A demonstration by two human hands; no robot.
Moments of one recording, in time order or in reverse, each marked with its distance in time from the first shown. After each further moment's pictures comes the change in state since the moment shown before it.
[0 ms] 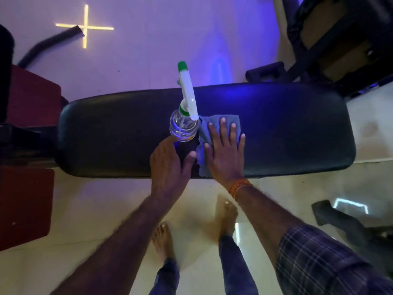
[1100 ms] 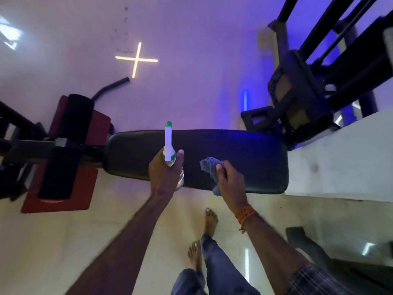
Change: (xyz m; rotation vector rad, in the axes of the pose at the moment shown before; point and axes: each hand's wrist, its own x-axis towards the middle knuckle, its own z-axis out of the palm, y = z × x) left_hand -0.045 0.259 -0.116 -0.414 0.409 -0.292; right_hand -0.083 0.103 -0.279 0.764 -0.044 0.030
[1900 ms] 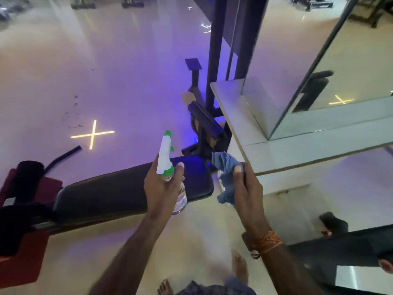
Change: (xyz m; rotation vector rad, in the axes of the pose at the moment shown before) left_hand -0.280 0.220 0.007 -0.349 -0.283 0.218; right_hand -0.248 -0.012 -0.313 0.430 0.505 -0.159
